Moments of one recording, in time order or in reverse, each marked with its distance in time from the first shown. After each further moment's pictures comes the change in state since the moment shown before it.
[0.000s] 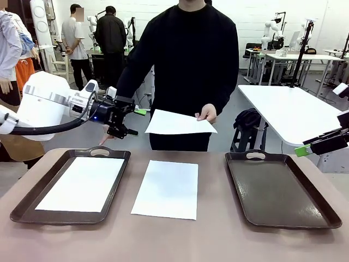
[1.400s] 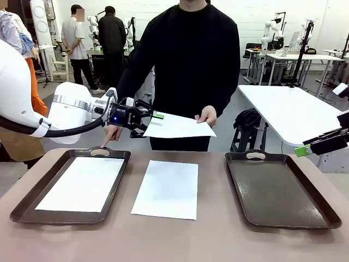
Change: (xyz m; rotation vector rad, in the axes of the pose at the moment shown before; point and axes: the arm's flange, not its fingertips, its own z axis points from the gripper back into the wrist) left arm 0.027 0.016 -0.053 -0.143 0.089 0.235; right arm 0.000 0.000 0.000 0.000 0.000 0.002
